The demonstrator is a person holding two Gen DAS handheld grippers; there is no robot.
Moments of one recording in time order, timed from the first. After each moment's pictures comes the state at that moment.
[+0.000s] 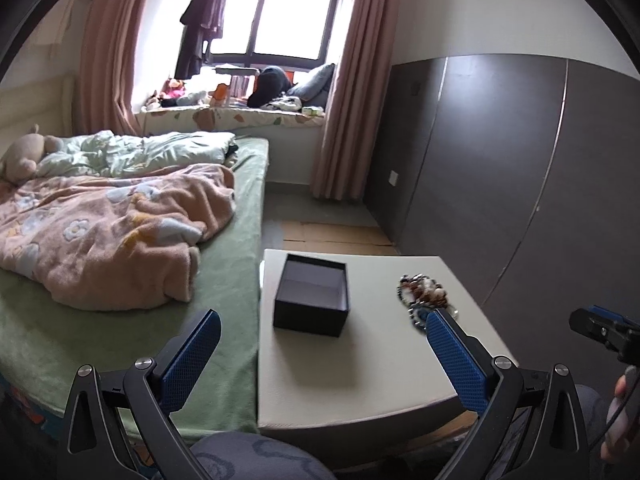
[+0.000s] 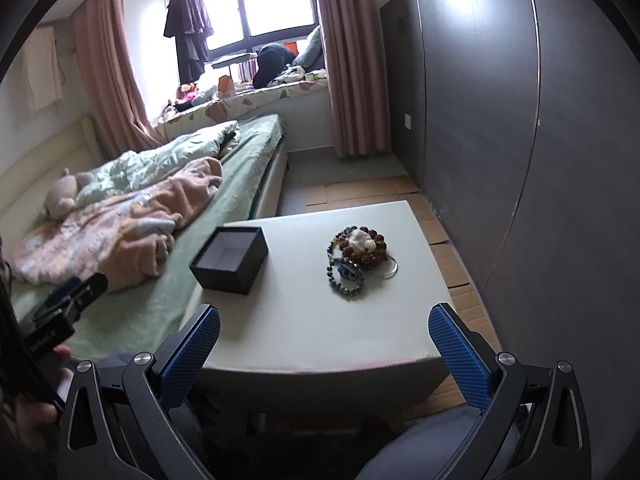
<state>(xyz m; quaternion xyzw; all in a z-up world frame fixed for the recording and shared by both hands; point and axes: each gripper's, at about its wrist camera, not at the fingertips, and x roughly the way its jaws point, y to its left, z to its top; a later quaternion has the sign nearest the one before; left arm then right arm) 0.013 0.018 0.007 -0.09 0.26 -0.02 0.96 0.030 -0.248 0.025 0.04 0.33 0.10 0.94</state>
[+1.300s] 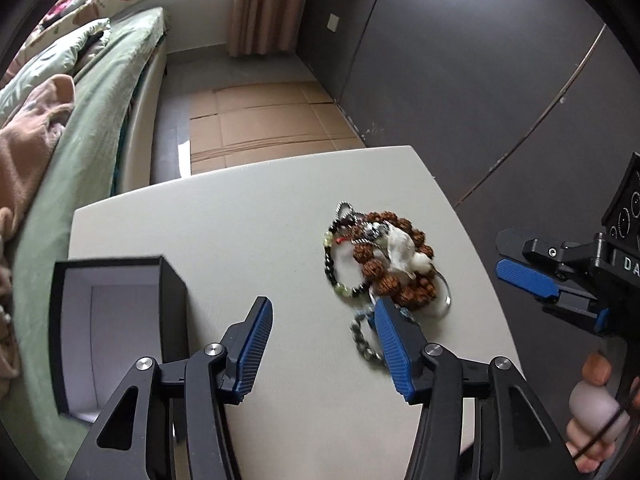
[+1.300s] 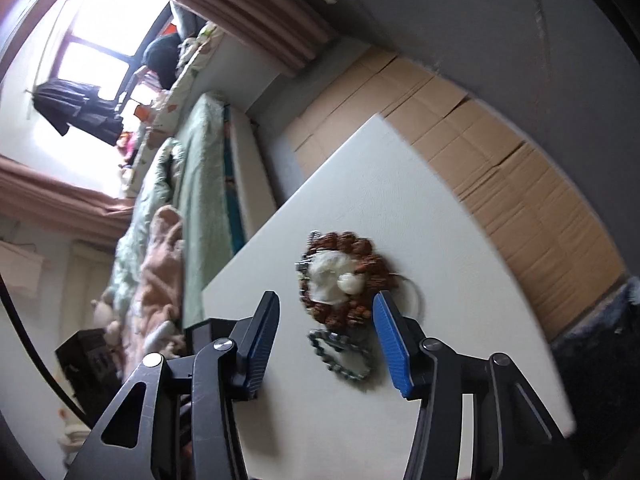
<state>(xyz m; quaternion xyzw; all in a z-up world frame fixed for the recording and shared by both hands) 0.293 -0.105 -0.101 -0.05 0.52 -0.14 0.84 0.293 -0.322 -0.119 0.36 0.48 0.12 0.79</state>
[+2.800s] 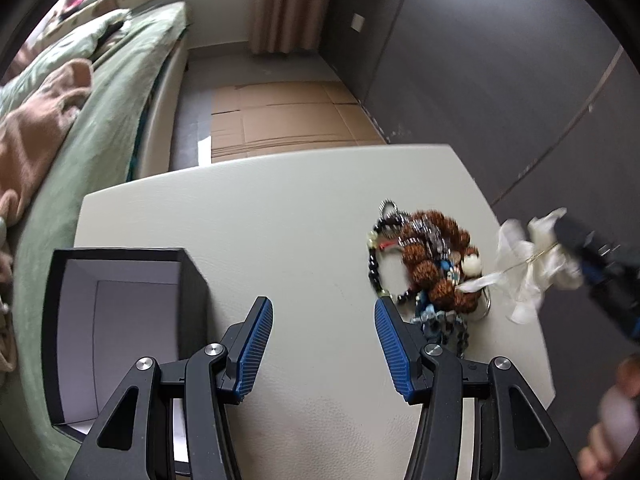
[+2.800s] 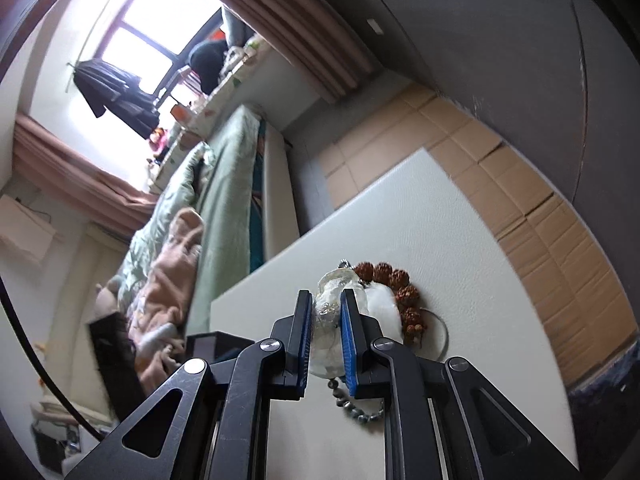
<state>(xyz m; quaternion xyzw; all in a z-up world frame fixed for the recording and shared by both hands) 0.300 -0.097 -0.128 -0.04 0.52 -0.11 0.85 0.289 -0.307 -0.099 0.31 0.41 0.15 0.84</state>
